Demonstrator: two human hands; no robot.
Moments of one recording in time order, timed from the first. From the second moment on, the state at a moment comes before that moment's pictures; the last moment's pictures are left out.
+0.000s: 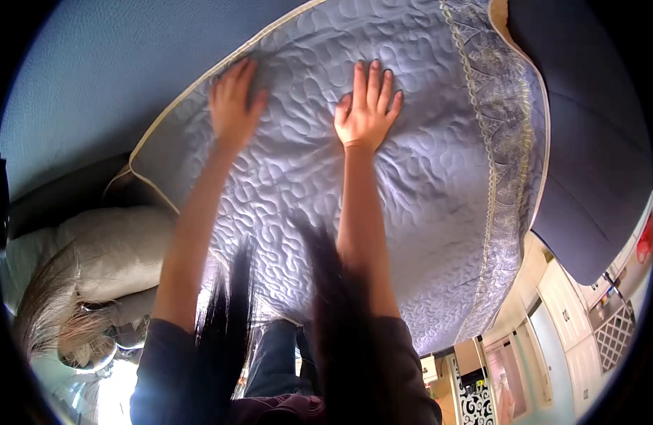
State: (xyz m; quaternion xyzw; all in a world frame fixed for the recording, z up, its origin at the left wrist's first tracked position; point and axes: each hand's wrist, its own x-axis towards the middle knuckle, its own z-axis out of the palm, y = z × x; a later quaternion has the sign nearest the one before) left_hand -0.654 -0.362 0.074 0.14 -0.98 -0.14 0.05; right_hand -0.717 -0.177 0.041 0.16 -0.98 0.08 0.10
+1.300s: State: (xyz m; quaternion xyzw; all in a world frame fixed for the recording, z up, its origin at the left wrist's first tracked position) left_hand -0.528 -0.452 0.056 0.38 -0.92 -0.12 0.00; right_hand -0.720 -0.185 0.048 0.15 -0.98 0.06 0.09
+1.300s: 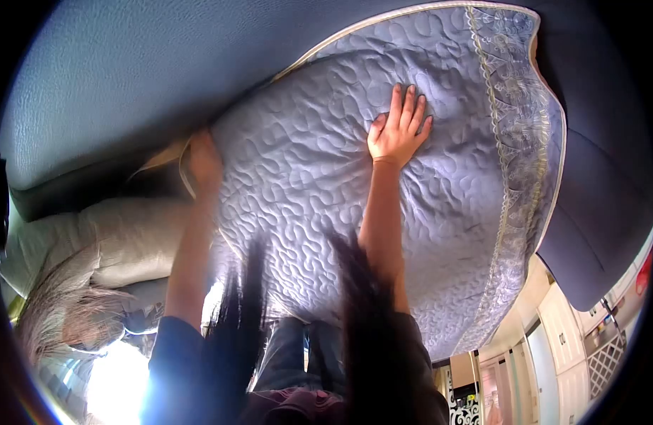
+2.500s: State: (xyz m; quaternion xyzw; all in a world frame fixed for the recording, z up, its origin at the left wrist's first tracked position) left_hand -0.970 -0.207 0.002 -0.18 -0.95 -0.25 0.00; right_hand -0.723 -0.162 0.037 0.13 -0.98 0.13 -0.04
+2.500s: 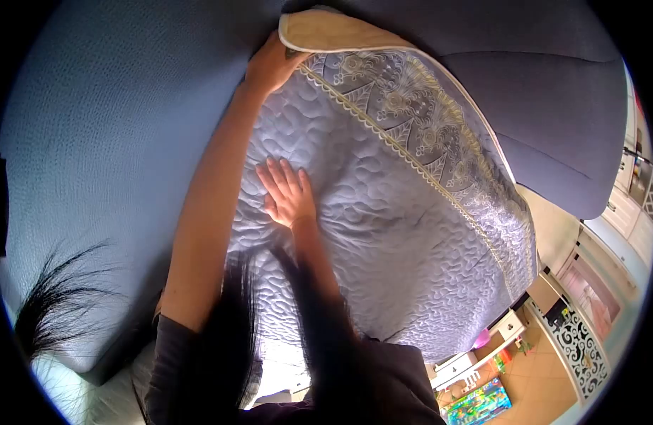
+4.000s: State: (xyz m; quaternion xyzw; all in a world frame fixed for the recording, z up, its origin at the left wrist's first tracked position) left_hand -0.974 -0.135 0.068 -0.11 -0.95 -0.28 0.06; right_hand -0.714 -0.151 0.024 0.14 -0.97 0.19 -0.04
